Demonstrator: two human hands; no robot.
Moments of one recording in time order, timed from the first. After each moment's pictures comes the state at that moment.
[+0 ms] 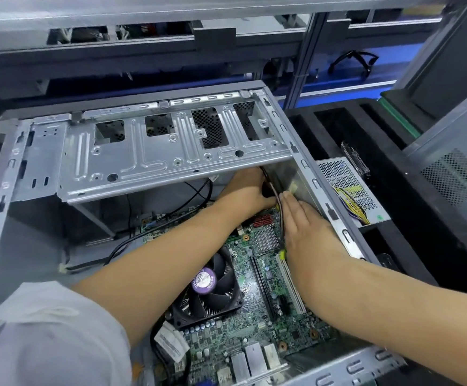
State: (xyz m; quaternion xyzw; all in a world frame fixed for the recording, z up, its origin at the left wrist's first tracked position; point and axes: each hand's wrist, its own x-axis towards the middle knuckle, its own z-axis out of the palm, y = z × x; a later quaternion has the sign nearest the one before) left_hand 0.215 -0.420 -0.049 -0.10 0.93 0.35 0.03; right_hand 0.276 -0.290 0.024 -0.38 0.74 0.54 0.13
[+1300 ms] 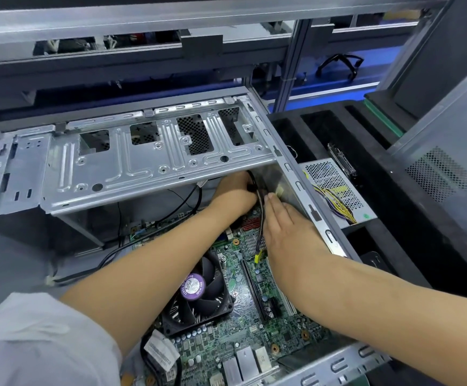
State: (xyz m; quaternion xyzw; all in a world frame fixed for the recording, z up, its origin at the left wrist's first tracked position) left_hand 0.210 -0.416 -0.039 -0.18 0.93 0.32 0.06; right_hand 0.272 -0.291 0.018 -0.40 0.80 0.43 0.12
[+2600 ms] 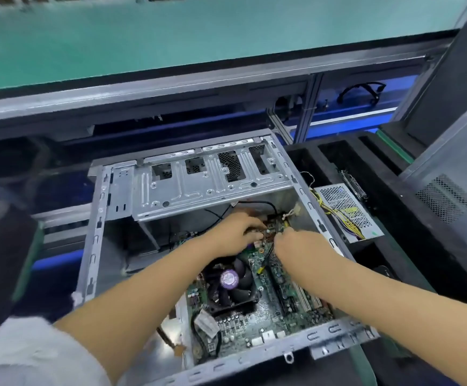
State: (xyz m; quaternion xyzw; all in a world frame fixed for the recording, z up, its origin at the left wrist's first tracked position) left_hand 0.295 -0.452 0.000 0.01 0.95 0.26 0.16; right_hand 0.290 -0.290 0.056 -0.43 0.87 0.19 0.14
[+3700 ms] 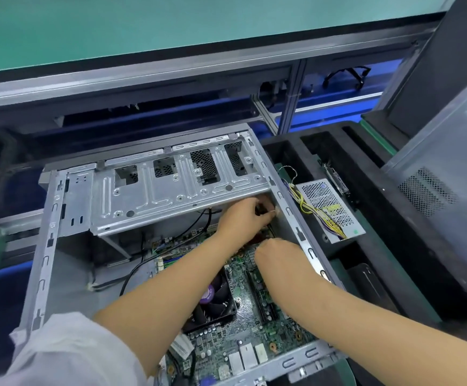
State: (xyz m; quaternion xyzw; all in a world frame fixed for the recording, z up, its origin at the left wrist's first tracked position) left_hand 0.241 -0.404 -0.009 -0.13 0.91 0.39 0.04; right_hand 0.281 -0.291 0.044 -0.42 0.87 0.21 0.14
